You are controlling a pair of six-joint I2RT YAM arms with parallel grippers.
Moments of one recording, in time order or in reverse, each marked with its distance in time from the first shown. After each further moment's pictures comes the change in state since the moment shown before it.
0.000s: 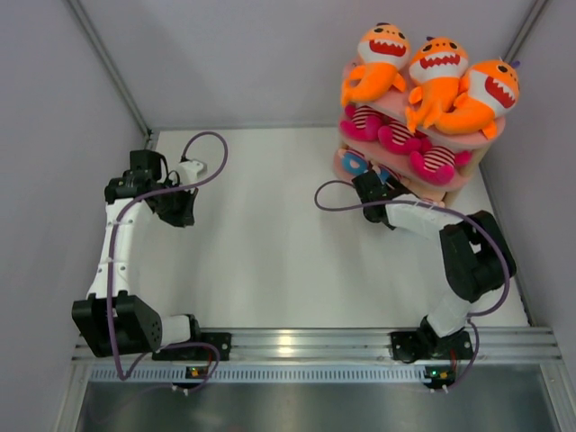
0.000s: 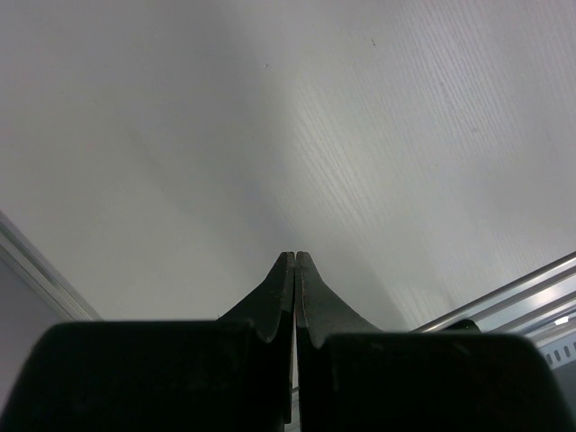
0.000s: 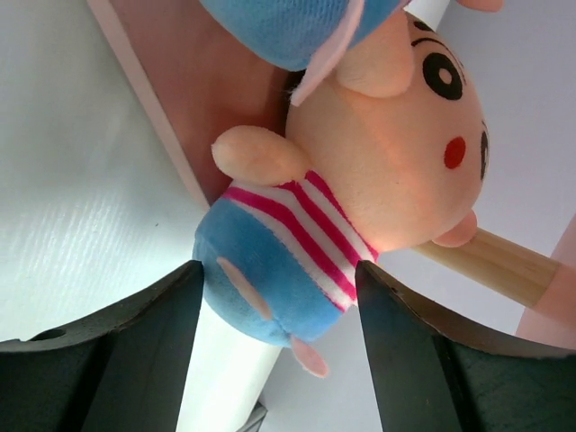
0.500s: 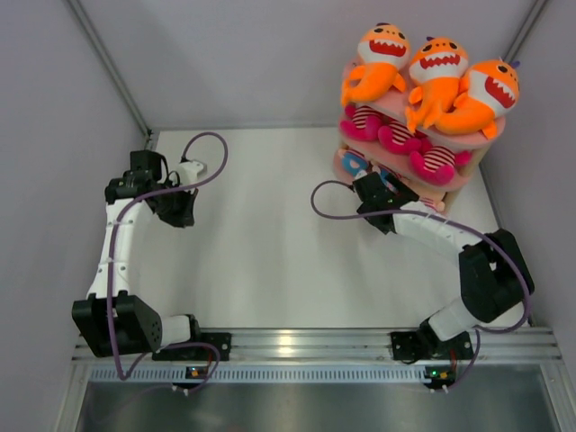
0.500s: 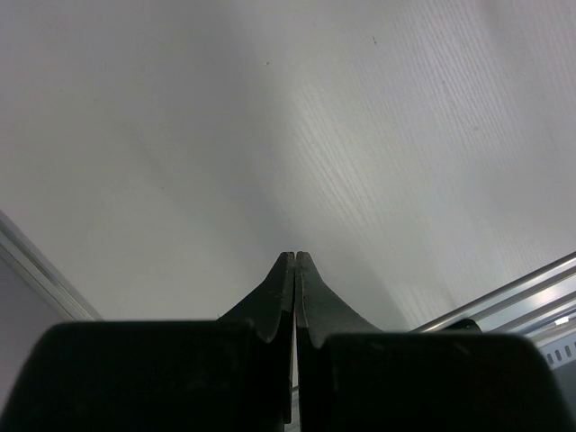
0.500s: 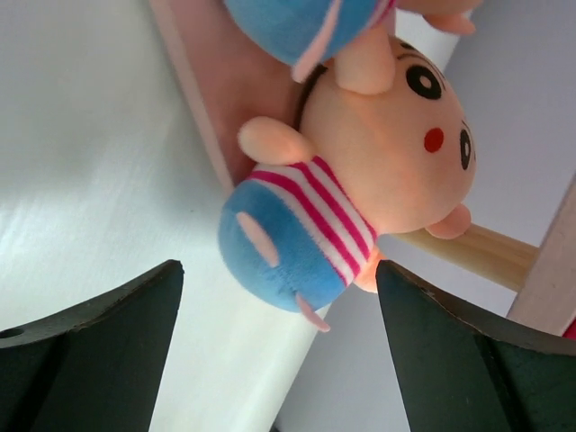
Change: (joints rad) left arm 0.000 0.000 -0.003 0.000 -0.003 0.000; right arm 0.034 -0.141 -0.038 -0.015 -0.098 0.009
